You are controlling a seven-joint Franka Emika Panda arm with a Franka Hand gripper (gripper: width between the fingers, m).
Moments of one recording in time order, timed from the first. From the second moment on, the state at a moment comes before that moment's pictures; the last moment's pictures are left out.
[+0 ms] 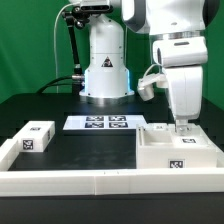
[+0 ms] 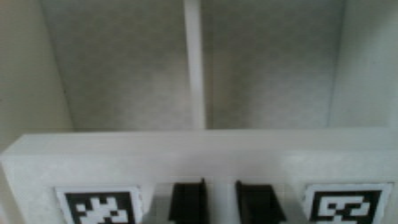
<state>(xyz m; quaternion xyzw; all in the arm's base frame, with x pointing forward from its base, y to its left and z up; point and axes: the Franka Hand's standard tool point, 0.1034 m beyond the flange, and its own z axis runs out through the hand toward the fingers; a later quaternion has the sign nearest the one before) 0.566 0.097 0.058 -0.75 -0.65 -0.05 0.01</state>
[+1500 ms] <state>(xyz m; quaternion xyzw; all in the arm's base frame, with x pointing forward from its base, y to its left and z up) 0.522 0.092 0.094 -0.75 -0.66 -0.04 -0.01</state>
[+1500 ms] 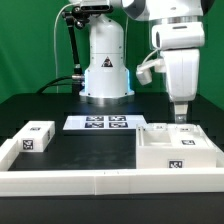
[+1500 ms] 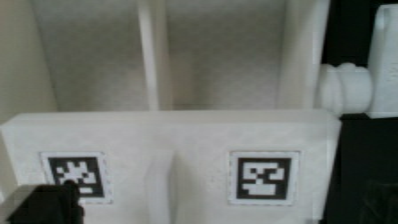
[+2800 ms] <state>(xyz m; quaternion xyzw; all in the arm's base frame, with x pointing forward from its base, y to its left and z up) 0.475 0.100 0.078 -0.75 -0.66 -0.03 0.00</state>
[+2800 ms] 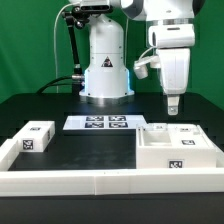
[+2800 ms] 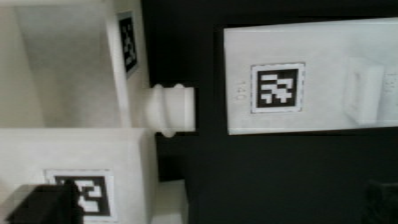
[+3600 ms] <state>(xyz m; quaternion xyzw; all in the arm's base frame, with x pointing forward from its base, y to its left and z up) 0.435 0.095 0.054 -0.75 -0.67 -0.03 0.02</state>
